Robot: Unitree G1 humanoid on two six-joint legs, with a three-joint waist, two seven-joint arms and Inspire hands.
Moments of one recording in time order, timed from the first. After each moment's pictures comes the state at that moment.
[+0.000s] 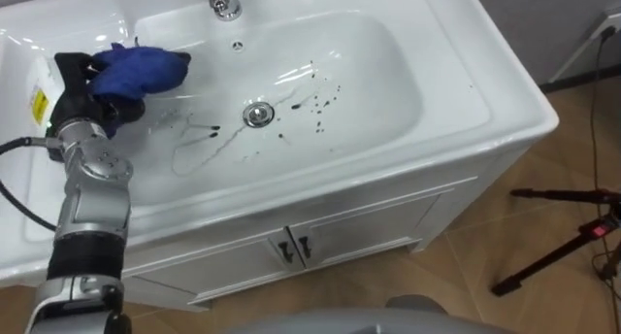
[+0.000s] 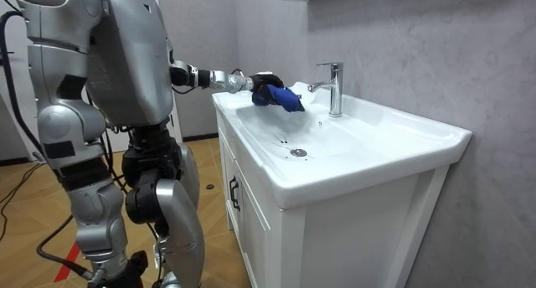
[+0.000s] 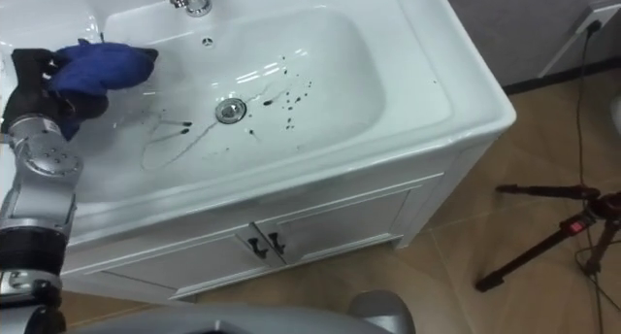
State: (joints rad) left arm -0.15 0.31 0.13 0.39 0.43 0.23 0.38; right arm 0.16 -0.32 -0.02 1.20 -0.05 0.21 0.08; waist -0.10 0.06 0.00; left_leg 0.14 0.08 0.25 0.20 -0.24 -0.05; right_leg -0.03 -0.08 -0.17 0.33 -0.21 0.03
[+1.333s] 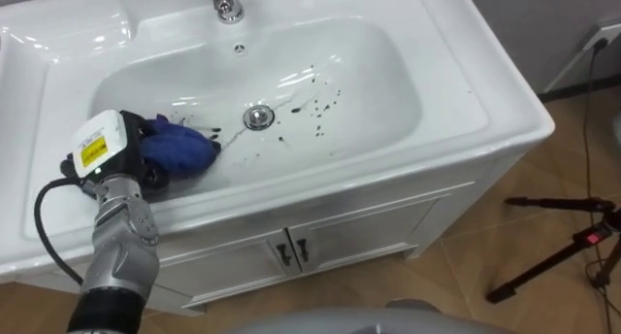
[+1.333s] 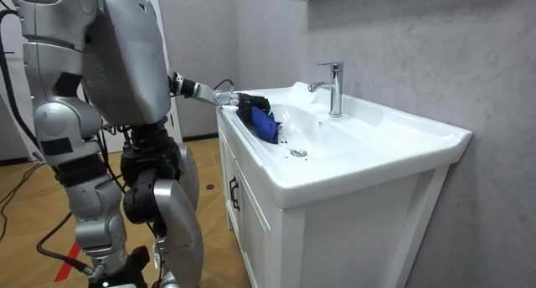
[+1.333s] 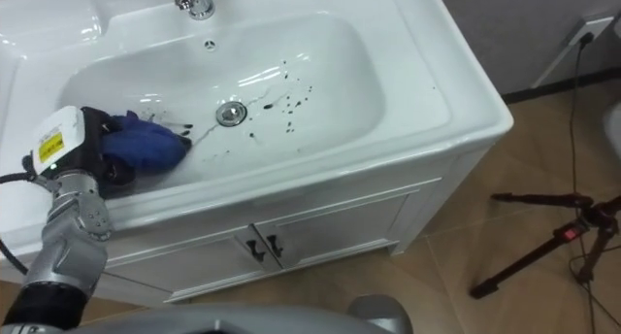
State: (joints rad) left arm 0.05 0.28 0.01 0.40 0.87 0.23 0.29; right arm 0.18 -0.30 0.01 1.20 -0.01 0.21 0.10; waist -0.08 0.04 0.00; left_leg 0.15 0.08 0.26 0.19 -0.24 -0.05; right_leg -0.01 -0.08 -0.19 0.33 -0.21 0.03
